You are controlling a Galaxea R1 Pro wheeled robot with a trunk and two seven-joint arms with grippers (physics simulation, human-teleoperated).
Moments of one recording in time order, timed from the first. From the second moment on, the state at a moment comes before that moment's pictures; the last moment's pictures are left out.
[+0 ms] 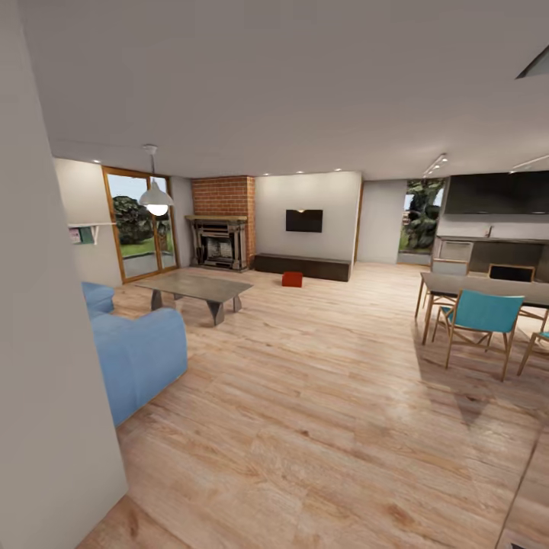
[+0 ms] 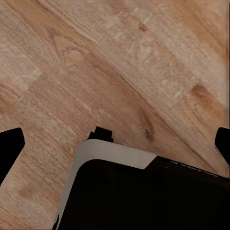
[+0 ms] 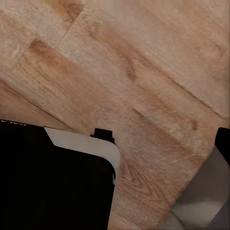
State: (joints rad) left arm -0.23 0.03 -0.11 0.00 0.42 -0.01 0.05; right arm -0.17 0.00 0.18 0.02 0.04 -0.12 -0.04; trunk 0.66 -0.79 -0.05
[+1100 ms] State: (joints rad) left arm -0.23 0.03 -0.11 0.00 0.42 -0.01 0.05; right arm -0.17 0.00 0.18 0.02 0.04 -0.12 -0.04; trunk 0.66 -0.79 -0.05
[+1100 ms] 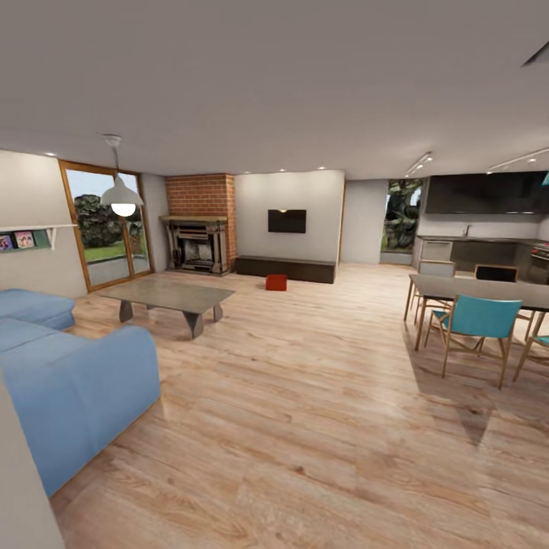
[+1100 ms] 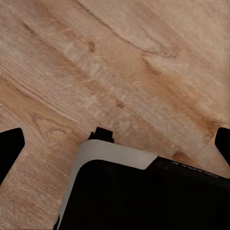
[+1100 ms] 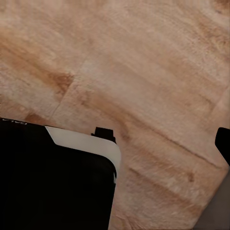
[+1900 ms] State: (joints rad) left arm -0.23 0.03 -0.11 0.00 0.42 -0.01 0.05; right arm -0.17 0.00 0.18 0.02 0.04 -0.12 -0.04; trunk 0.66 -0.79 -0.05
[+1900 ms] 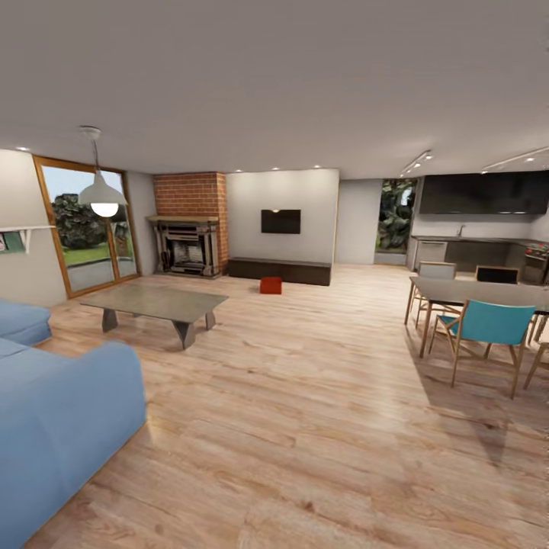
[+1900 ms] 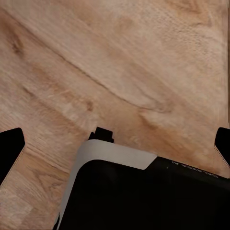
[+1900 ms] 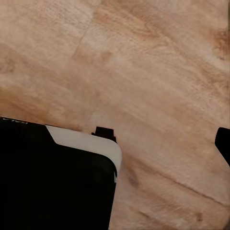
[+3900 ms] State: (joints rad) left arm -0.23 0.03 -0.11 0.00 0.42 -0.01 0.05; right arm -0.17 0.00 0.18 0.02 0.04 -0.12 -0.04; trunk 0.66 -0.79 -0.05
